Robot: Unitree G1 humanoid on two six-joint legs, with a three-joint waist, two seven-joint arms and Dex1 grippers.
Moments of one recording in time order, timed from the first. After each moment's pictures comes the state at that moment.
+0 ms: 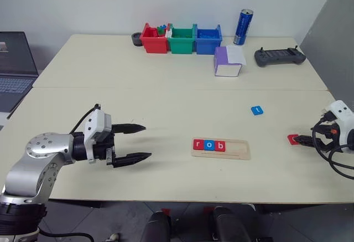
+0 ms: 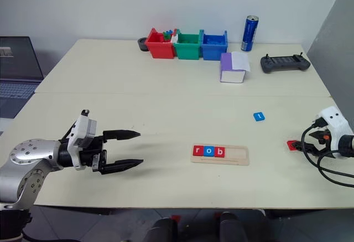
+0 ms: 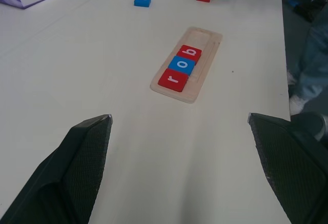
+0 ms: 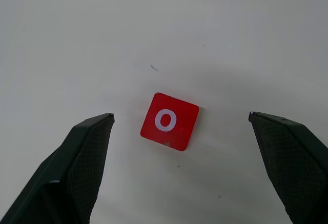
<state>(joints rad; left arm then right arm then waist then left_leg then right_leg) -0.13 0.87 0.17 -0.21 -0.58 0.38 -1.25 -0.26 -1.04 -0.21 0.08 0.30 0.89 0.95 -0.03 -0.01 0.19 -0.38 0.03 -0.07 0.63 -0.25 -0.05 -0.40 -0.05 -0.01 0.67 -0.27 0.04</state>
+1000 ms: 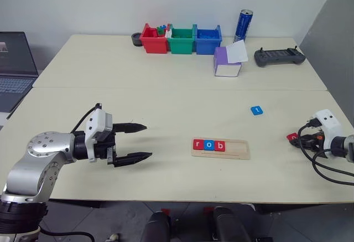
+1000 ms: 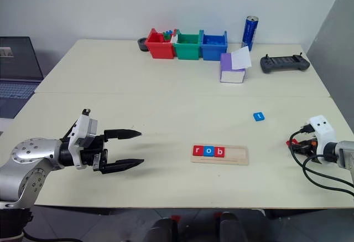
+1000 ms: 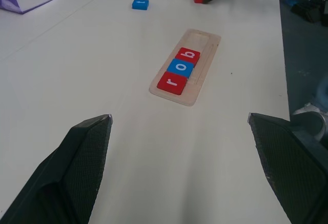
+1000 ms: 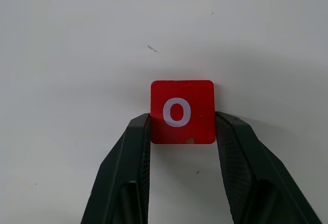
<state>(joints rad) -0.14 0.87 0.16 -0.20 -0.58 0.37 -1.26 -0.26 -0.96 -0.17 0.06 0.31 0.97 0.81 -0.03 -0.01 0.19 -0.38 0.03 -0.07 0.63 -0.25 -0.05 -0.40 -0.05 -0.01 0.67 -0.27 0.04</state>
